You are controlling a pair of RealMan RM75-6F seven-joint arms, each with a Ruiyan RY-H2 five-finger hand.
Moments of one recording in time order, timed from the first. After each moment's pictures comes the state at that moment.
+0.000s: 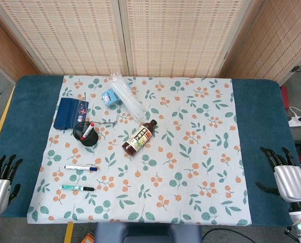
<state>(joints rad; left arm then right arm) -0.03 -1.20 -0.03 -1.51 1.57 1.60 0.21 0.08 -1.04 0.03 -1.71 -1.48 1.41 -0.07</state>
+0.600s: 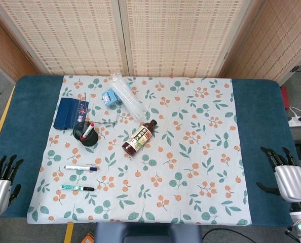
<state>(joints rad) -0.03 -1.19 -0.03 -1.53 1.58 1.61 0.21 0.08 -1.04 0.03 -1.71 -1.48 1.41 -0.06</state>
